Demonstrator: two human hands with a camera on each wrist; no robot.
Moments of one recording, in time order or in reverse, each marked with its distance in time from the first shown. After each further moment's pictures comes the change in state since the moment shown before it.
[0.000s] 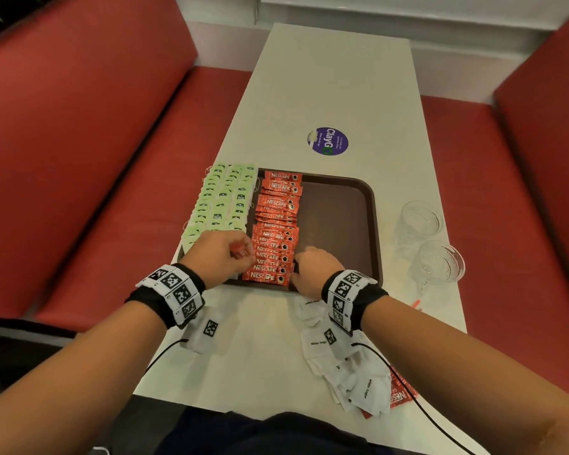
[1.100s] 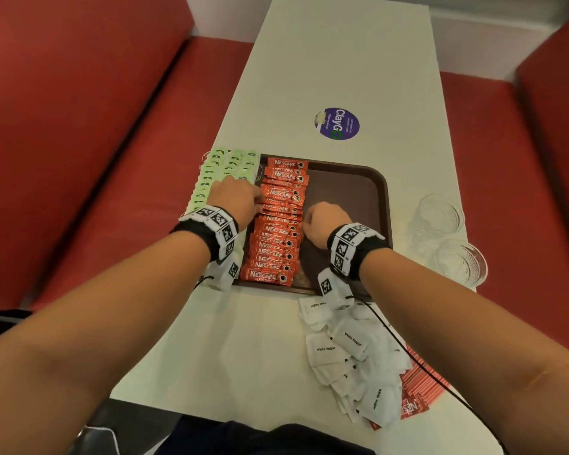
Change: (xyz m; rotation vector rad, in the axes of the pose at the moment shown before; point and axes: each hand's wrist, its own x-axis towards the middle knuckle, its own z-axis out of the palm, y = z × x) left_hand 0.123 -0.006 0.005 0.664 0.014 -0.038; right_hand 0.067 0.015 -0.048 0.154 0.091 0.159
